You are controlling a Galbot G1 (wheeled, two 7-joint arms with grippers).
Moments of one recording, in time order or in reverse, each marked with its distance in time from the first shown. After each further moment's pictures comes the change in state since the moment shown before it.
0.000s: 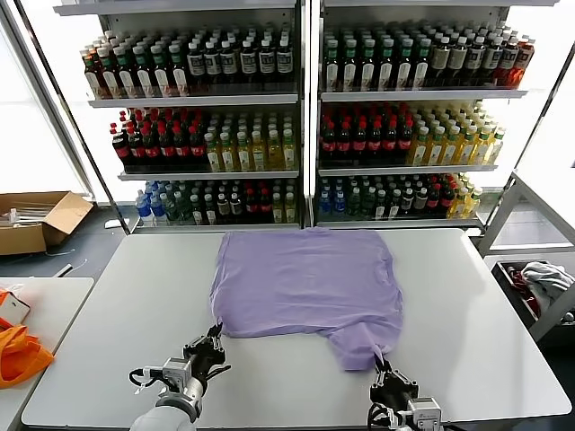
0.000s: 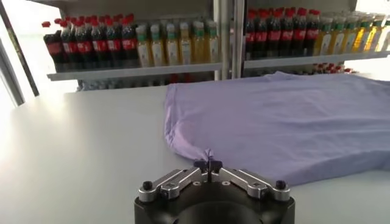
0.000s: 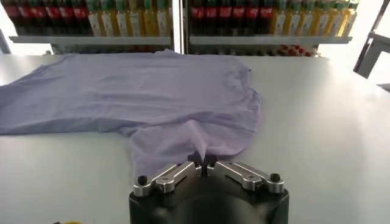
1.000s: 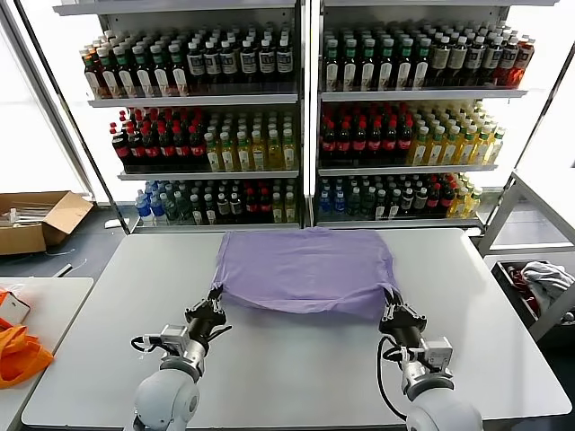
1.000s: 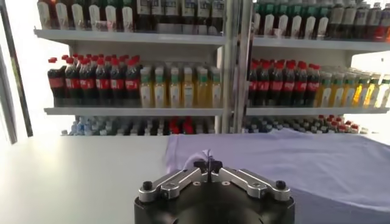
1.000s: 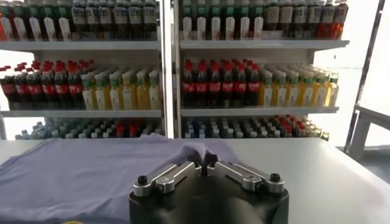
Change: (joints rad) left arm -0.237 0.021 0.031 0.160 -0.125 -0.107 -0.031; right arm 0.401 0.002 0.014 -0.262 0.045 0.034 -0.078
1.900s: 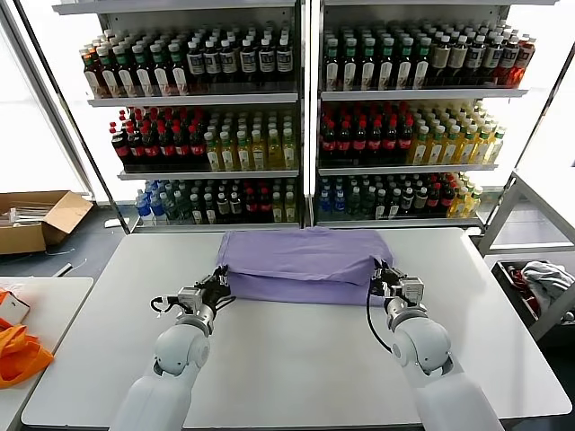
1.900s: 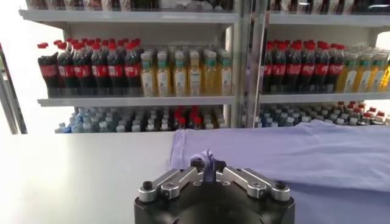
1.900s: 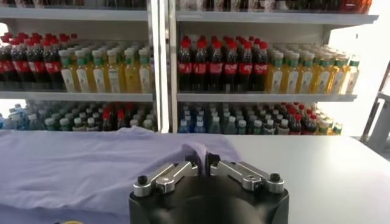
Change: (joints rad) left arm -0.229 0.020 0.062 0.254 -0.031 0.036 -0.025; right arm 0.288 0.026 -0.039 -0.287 0.086 -0.089 -0.022
